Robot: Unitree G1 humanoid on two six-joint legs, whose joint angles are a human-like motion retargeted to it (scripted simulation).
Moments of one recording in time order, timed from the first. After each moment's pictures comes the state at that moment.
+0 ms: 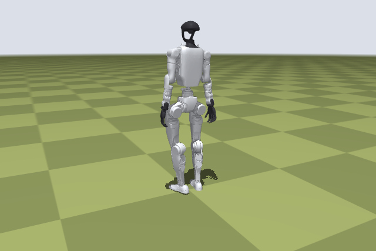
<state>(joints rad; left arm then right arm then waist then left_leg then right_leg) 0.07 0.09 0.06 1.41 0.40 -0.01 0.03 -0.01 -0.18 -0.21 1.68 -0.38 0.07 0.01 -0.05 0.02 -0.02 -0.02 -0.10 0.18 0.04 0.01 0.17 0.00 -0.08 -0.36 0.07 -0.07 0.06</state>
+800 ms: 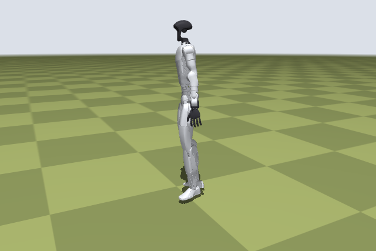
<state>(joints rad) 0.13 0.12 0.05 1.44 0.44 -0.05 0.09 0.01 -0.18 -0.23 1.62 -0.37 0.07 0.03 -0.01 0.00 -0.02 -0.06 0.07 0.60 0.11 -0.07 -0.05 0.07 -0.16 -0.84 0.10 -0.07 0.24</state>
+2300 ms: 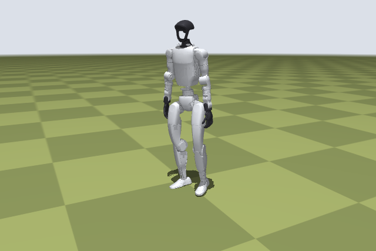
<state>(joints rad) 0.10 0.08 0.24 1.39 0.23 -0.02 0.06 0.01 -0.15 -0.17 1.50 -0.45 0.01 0.04 -0.07 -0.11 0.02 -0.15 -0.02 0.22 0.35 -0.14 0.02 -0.01 -0.12 -0.37 0.05 -0.07 0.18</state>
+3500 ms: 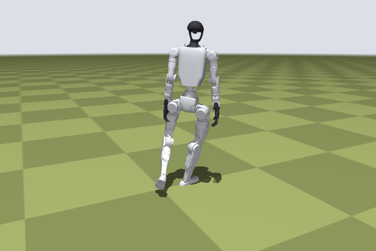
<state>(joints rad) 0.12 0.07 0.11 1.27 0.32 -0.04 0.00 -0.16 -0.12 -0.12 1.59 -0.30 0.08 0.00 0.05 -0.09 0.10 -0.02 0.16 0.39 0.91 -0.01 0.26 -0.06 -0.04 -0.50 0.12 -0.29 -0.04</state>
